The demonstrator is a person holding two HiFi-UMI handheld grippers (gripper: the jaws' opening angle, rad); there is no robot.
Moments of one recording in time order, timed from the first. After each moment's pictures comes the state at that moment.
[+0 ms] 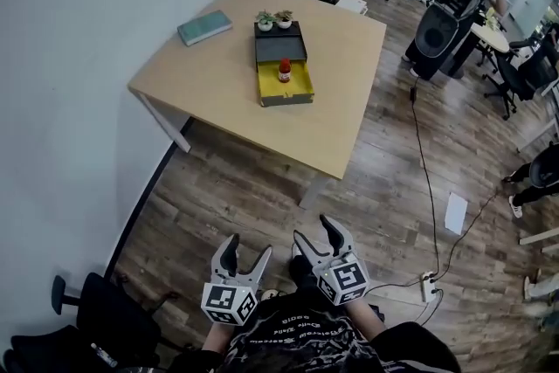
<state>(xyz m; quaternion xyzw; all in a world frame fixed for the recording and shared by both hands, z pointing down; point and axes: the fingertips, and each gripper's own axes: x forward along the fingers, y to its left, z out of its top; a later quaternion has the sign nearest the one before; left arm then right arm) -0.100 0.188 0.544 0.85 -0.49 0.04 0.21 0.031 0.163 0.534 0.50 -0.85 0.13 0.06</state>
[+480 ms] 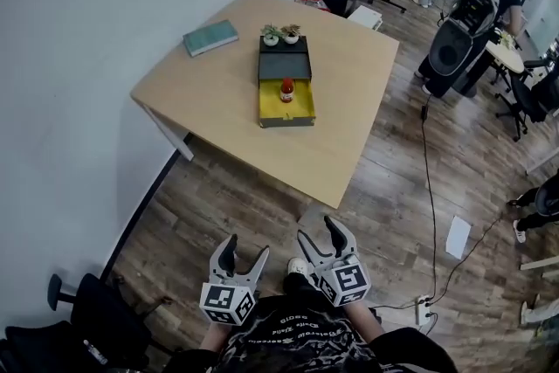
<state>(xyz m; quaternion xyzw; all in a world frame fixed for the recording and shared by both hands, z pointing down) -0.063 0.112 0.541 0.83 -0.52 0.04 0.20 0.081 0.078 0.529 0.50 -0.86 0.13 0.06</state>
